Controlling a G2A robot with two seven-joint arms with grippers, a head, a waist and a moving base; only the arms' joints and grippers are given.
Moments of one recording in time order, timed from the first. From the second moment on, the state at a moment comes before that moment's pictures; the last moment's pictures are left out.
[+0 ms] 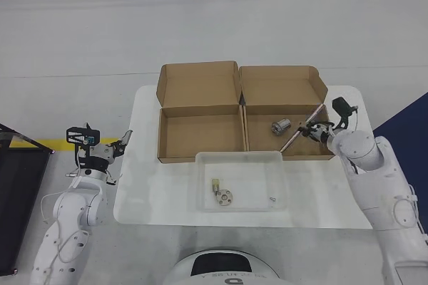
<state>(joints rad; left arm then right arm) 1.73 -1.15 -1.60 -1.80 1.33 0.00 0.00 -1.22 -1.01 1.39 -1.41 -0.35 0.37 0.70</state>
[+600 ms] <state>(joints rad) 1.73 -1.15 -1.60 -1.80 1.33 0.00 0.00 -1.66 -0.99 1.69 -1.88 -0.26 -0.22 0.41</state>
